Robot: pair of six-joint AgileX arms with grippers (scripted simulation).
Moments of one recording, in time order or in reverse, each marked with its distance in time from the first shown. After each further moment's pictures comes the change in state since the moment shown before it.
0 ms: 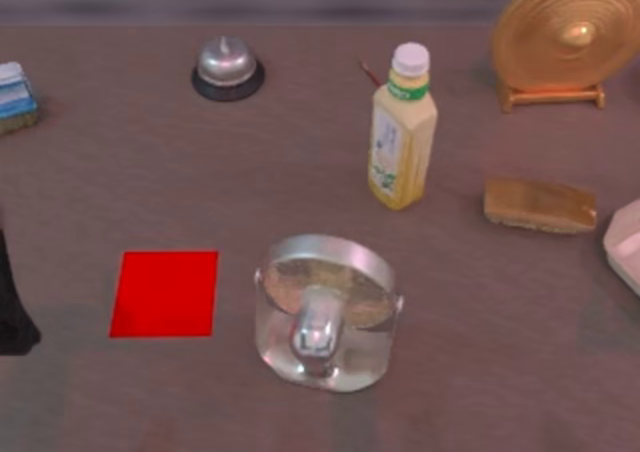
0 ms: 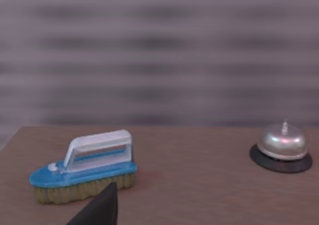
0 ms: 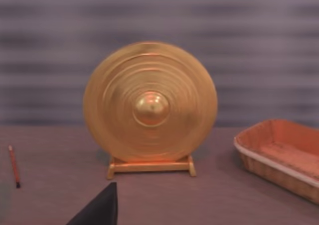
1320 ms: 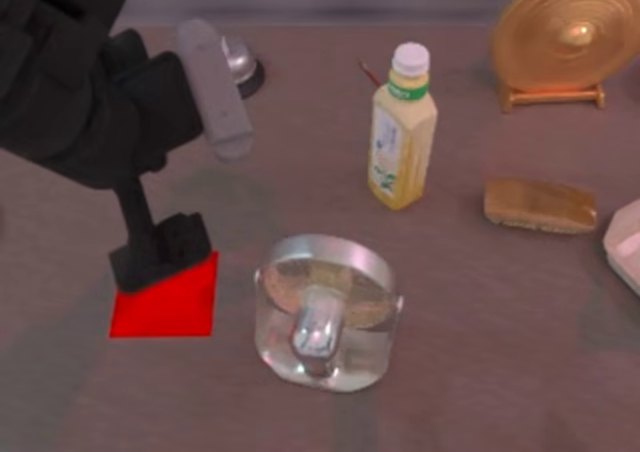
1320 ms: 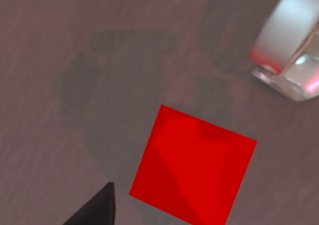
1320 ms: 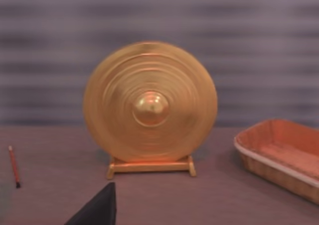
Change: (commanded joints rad) left arm -0.524 1.352 1.259 -0.997 0.054 0.750; right arm 0.000 0.000 0.000 0.000 0.000 0.000
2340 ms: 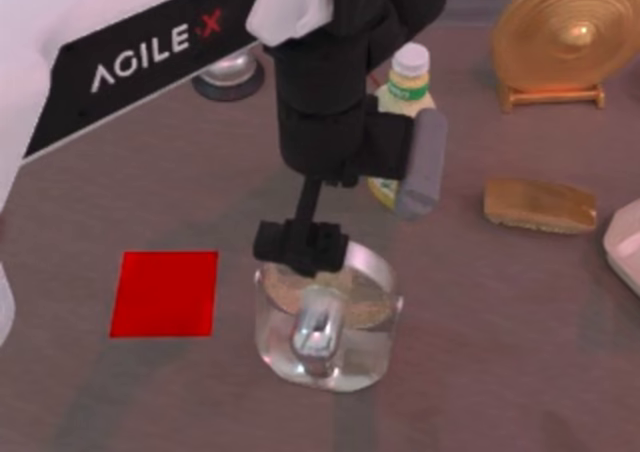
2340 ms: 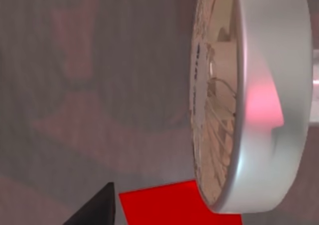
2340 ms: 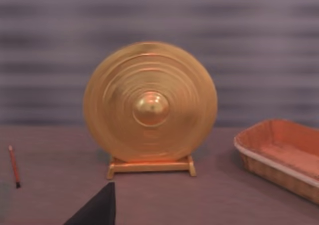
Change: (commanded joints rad) left arm -0.227 0.717 0.657 -0.420 -0.052 0.300; right arm 0.000 0.000 0.000 0.000 0.000 0.000
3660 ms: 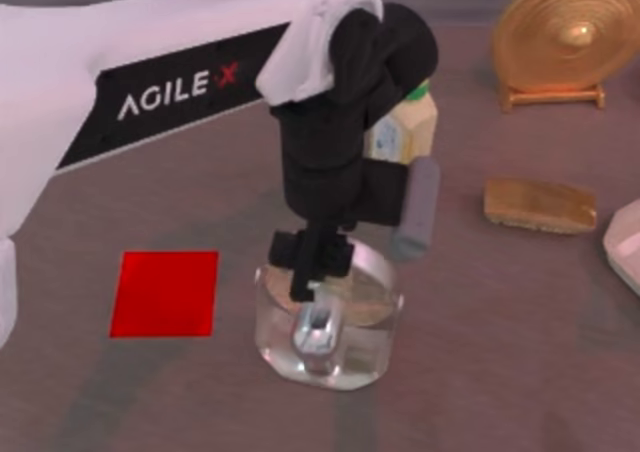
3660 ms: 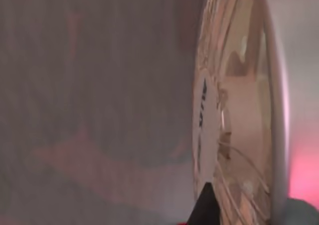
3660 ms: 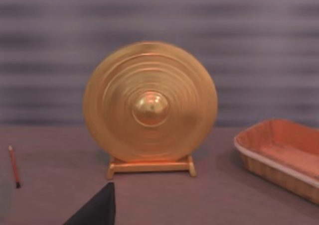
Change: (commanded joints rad) left arm -0.003 0.004 -0.192 0.194 -0.001 0.003; right arm 0.000 0.000 0.000 0.000 0.000 0.000
